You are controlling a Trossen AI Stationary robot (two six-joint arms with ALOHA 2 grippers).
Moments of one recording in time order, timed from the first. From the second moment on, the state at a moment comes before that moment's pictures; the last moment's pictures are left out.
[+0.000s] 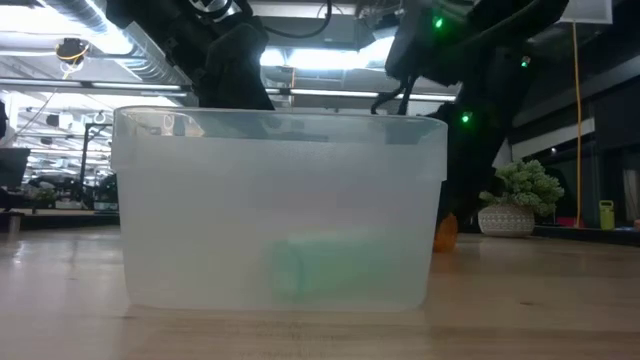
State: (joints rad) left arm -0.05 1.35 0.82 -0.21 -0.36 -0.38; right arm 0.23 1.83 0.97 -0.39 0.37 0.94
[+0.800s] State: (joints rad) left arm -0.05 1.35 0.82 -0.22 -0.36 -0.38; right arm 0.04 1.74 1.17 -0.56 0.57 0.59
